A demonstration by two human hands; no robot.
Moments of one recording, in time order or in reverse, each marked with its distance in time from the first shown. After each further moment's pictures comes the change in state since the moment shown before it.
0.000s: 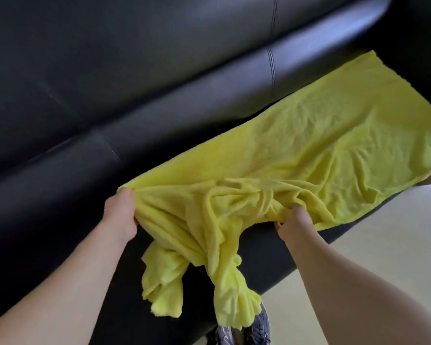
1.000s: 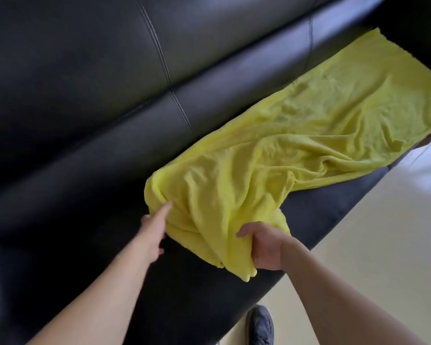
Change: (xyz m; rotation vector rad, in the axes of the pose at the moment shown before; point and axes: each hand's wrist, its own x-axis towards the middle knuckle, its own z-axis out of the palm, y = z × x) left_hand 0.083 -0.074 -0.194 0.371 -0.320 -0.188; right_hand -0.157 0.258 0.022 -0.584 -0.730 0.258
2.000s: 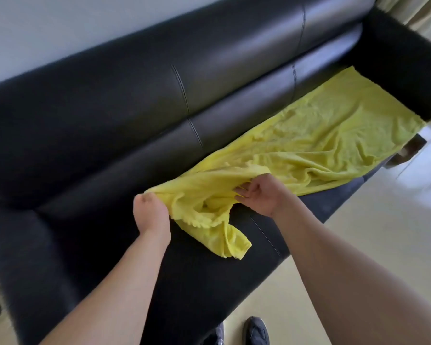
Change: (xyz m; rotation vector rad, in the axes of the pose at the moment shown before) left_hand -0.148 0.033 -0.030 -0.320 0.351 0.465; right_hand -0.105 -0.060 0.079 0.286 0.136 -0.423
